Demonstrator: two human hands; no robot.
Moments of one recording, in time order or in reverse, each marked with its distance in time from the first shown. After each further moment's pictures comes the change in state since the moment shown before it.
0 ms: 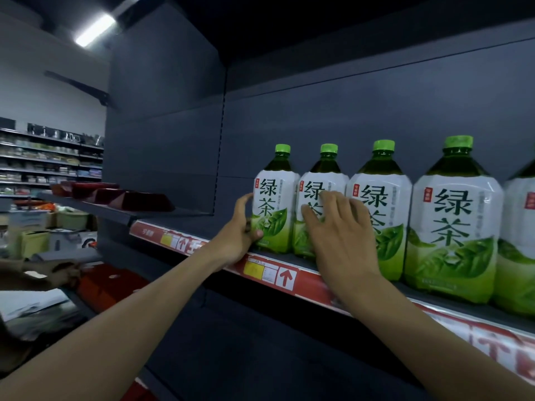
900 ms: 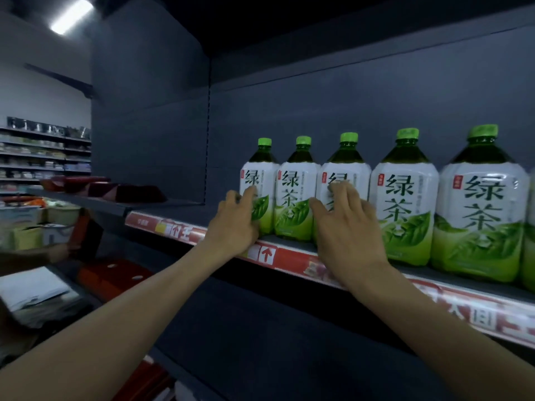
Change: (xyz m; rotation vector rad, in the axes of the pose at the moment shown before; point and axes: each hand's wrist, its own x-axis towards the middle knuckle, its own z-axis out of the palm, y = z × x) left_hand -0.039 0.053 0.024 0.672 0.135 0.060; right_hand -0.043 0.032 -0.036 0.032 -0.124 0.104
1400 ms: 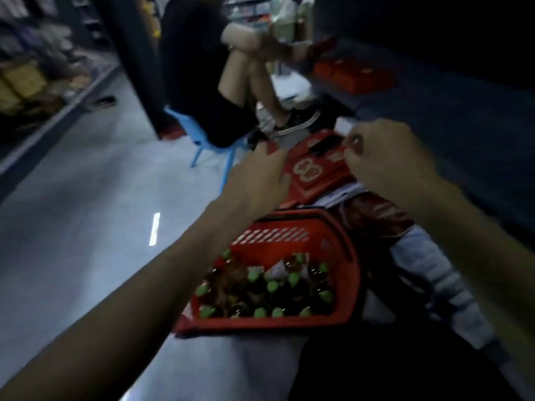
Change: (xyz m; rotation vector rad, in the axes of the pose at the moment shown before) left_hand -0.411 -0.146 -0.092 0.521 -0.242 -0.592; right_hand -0.192 -0.286 0.006 1.056 -0.451 -0.408
